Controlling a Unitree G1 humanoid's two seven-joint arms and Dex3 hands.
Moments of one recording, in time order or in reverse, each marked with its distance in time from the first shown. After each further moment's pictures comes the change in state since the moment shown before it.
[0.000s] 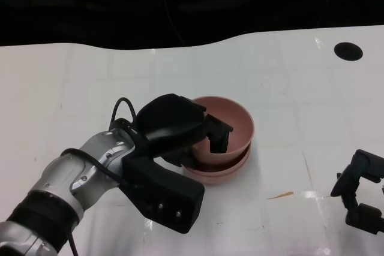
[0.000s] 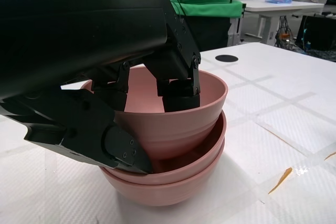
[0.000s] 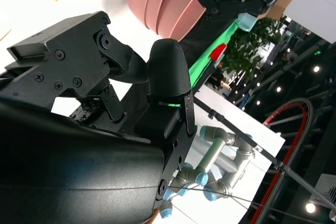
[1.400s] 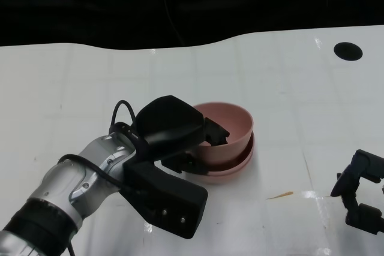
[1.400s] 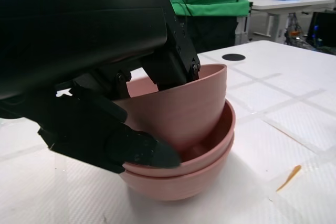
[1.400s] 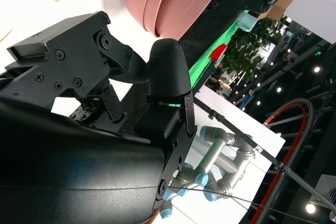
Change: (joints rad) left arm 0.055 0.020 -0.012 -0.115 0.038 0.113 0.003; right arm 0.001 0.000 0.000 0.001 0.001 0.000 -0.001
